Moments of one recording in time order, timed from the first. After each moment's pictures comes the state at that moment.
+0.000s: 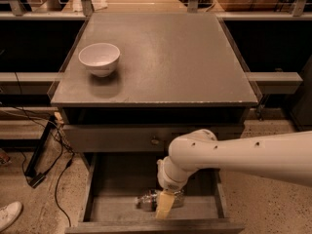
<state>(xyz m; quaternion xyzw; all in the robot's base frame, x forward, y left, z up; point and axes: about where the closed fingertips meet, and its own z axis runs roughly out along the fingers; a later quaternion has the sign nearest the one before) 0.440 -0.016 0.540 -0.68 0.71 0.12 0.13</state>
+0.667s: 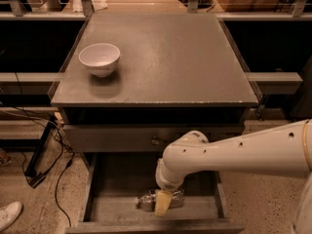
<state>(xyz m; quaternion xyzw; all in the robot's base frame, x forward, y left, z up) 0.458 -0.012 0.516 -0.68 0.72 0.08 0.13</state>
